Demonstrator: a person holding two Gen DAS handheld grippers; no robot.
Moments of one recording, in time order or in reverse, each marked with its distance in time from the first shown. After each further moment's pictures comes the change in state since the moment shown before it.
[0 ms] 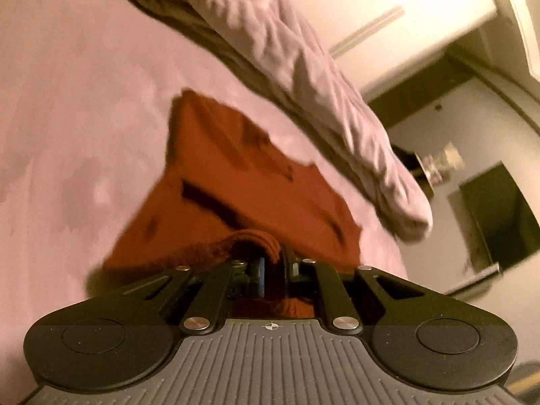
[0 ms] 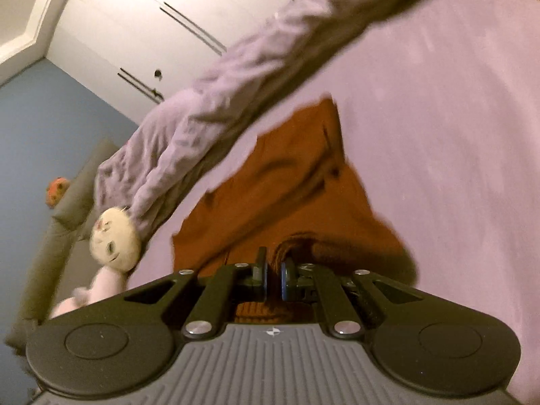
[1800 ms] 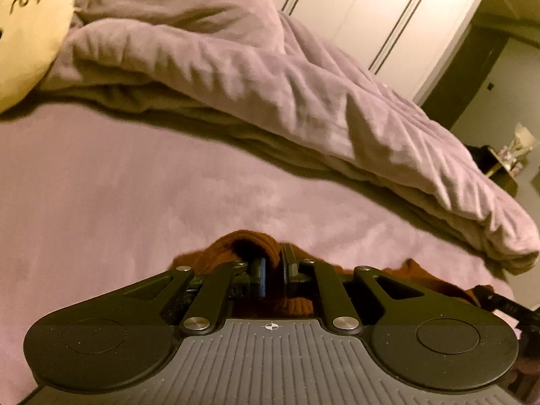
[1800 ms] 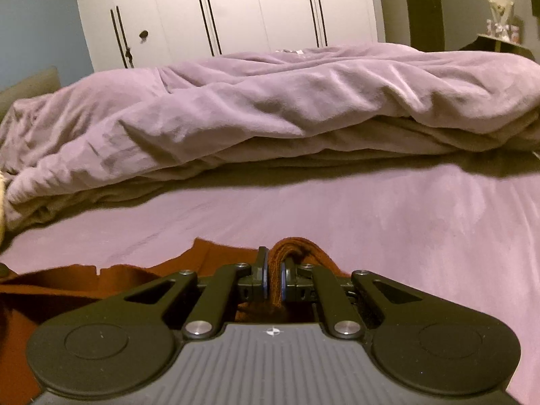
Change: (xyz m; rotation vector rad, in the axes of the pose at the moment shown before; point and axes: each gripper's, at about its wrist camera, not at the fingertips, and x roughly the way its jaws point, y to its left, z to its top) left arm 0.165 -0.025 0.140 0.269 -0.139 0.309; right arm 0.244 0.062 0.145 -0.461 -0.108 -0.332
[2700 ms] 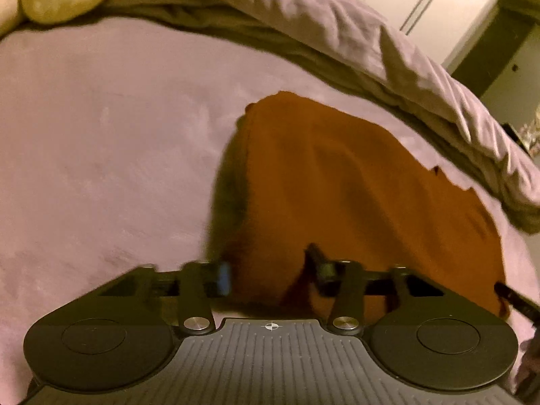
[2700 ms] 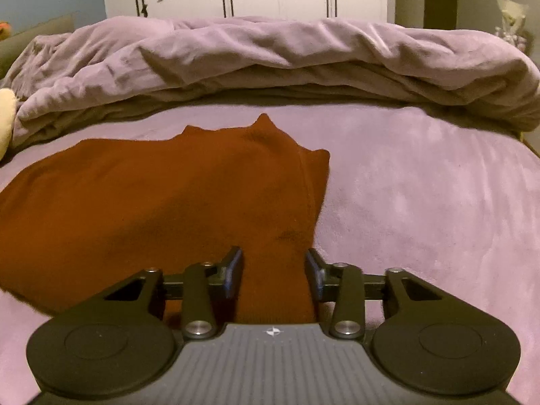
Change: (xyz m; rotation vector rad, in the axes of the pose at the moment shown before) left arm -0.059 0.037 -0.103 -0.083 0.150 0.071; right arm -0.070 -0.026 -0.104 -0.120 0.079 -0.030
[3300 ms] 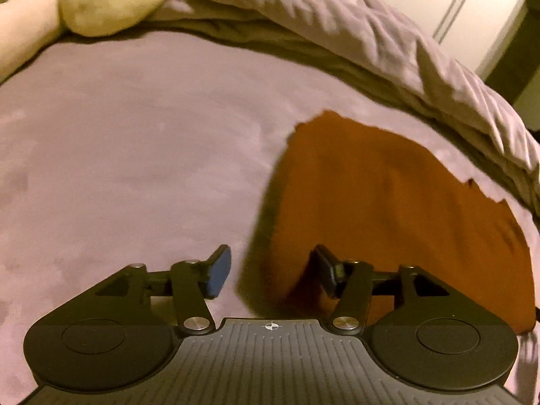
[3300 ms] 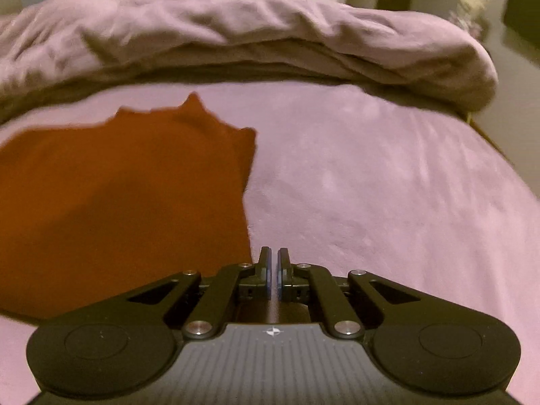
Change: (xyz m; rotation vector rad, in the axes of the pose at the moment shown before) left arm -0.025 0.014 -0.005 -0.015 -0.028 0.152; right arm -0.007 -0.016 0.005 0.062 0.077 -0.198
